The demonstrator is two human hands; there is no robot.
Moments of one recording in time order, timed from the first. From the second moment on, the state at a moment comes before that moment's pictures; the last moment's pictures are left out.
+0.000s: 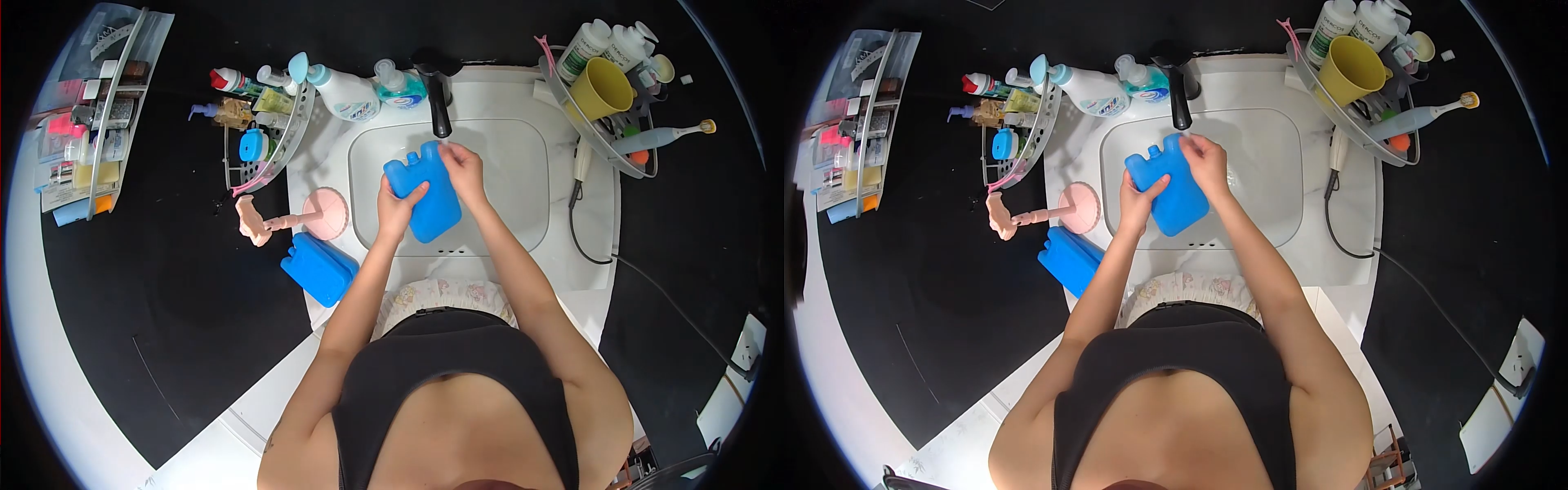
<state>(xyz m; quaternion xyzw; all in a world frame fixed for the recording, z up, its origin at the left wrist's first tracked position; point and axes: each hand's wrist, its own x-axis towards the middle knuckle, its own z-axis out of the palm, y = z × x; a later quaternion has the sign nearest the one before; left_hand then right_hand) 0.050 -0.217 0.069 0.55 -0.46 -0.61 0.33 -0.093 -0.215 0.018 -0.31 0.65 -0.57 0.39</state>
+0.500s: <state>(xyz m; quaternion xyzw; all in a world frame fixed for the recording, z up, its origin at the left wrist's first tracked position) 0.046 -0.218 0.073 0.55 -0.45 -0.62 0.33 -0.083 -0.217 0.010 -0.16 0.55 -0.64 0.51</state>
